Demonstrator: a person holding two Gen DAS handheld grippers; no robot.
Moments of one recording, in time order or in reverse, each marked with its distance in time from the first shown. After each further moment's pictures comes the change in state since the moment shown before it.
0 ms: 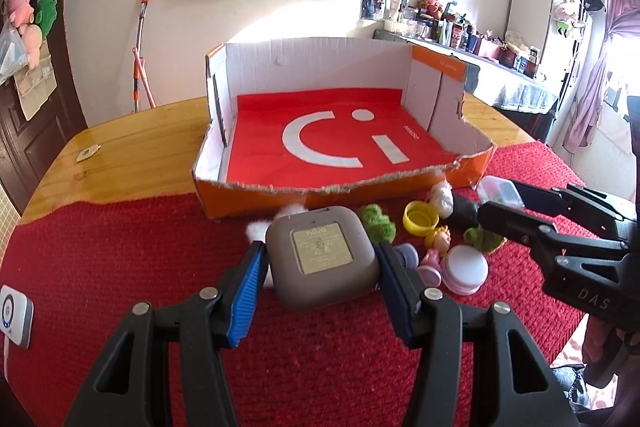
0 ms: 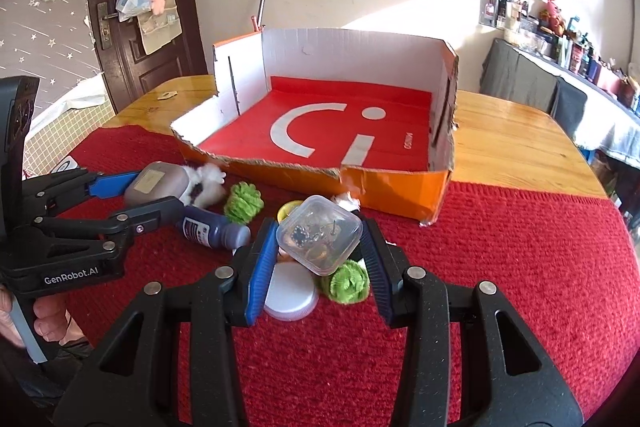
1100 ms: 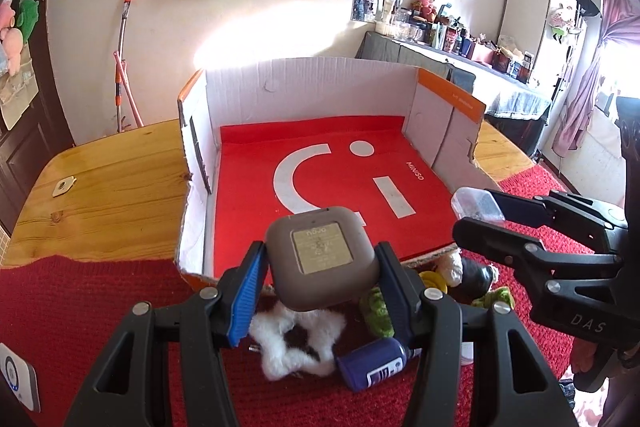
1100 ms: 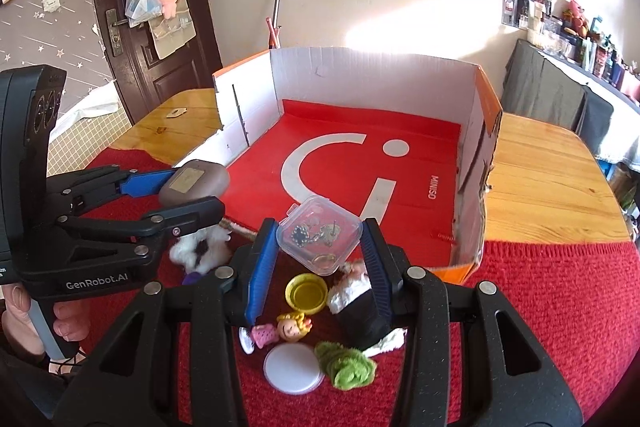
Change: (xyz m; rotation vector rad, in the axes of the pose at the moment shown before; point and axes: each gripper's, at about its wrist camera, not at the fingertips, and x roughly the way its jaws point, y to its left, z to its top) left arm 0.033 0.012 0.060 0.003 0.024 -0.061; right arm 0.027 -0.005 0.052 0.002 0.017 0.079
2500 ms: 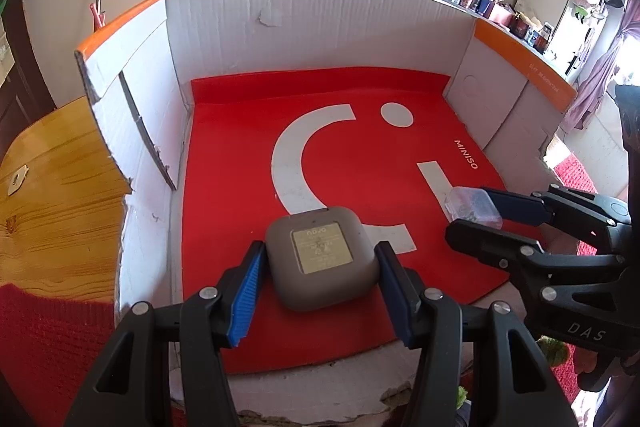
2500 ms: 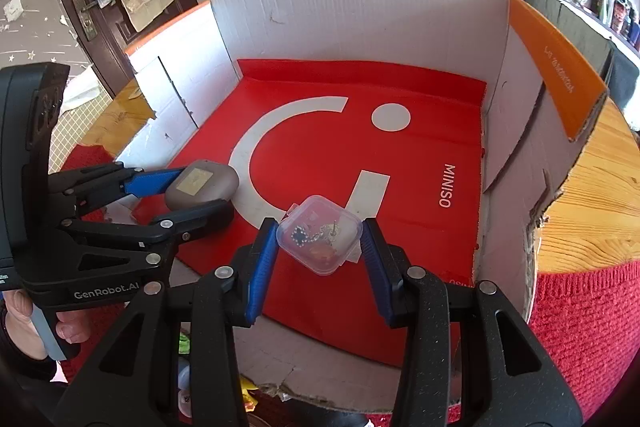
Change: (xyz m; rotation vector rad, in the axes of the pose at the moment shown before) left arm 0.094 0.022 0.028 -0.027 0.224 -0.024; right arm 0.090 -0.040 0.026 0.077 0.215 0.029
